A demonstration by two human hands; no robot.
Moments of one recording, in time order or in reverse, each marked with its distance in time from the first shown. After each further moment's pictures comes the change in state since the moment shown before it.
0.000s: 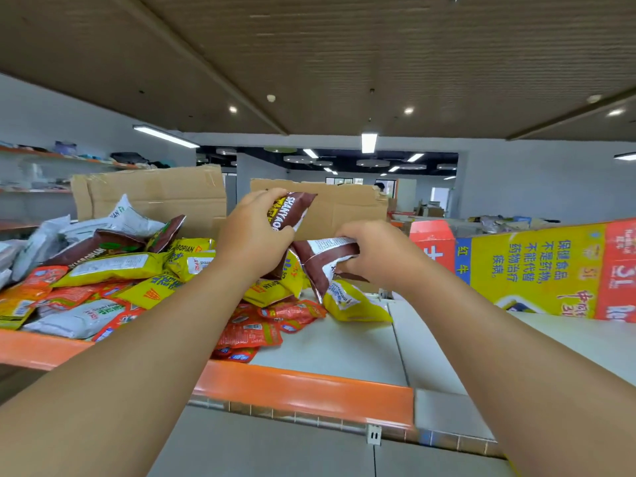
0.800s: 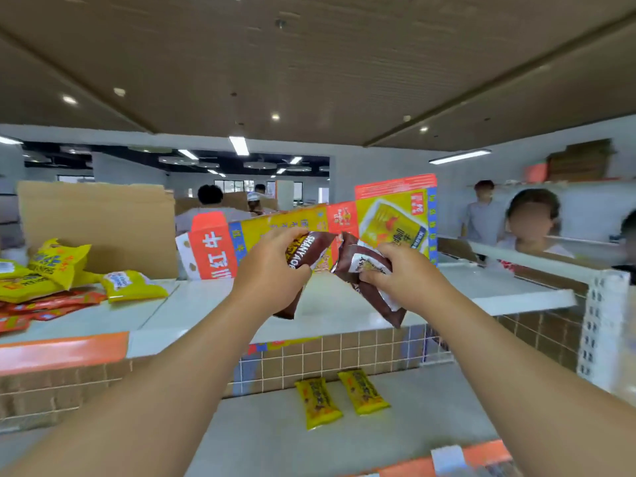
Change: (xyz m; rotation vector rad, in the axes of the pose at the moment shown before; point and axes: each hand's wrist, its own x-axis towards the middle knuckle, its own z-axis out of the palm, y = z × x) left_hand -0.176 0.359 0.133 -0.295 -0.287 0.197; right_hand -0.366 0.176 -0.231 -0.040 0.174 0.565
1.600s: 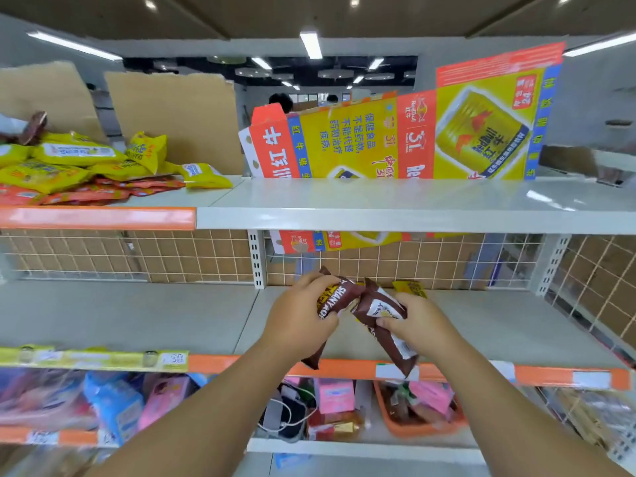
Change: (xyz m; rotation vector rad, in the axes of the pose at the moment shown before) left_hand -0.208 -0.051 0.073 0.134 -0.275 -0.245; right_hand -0.134 0.083 0.165 0.220 -0.467 0.193
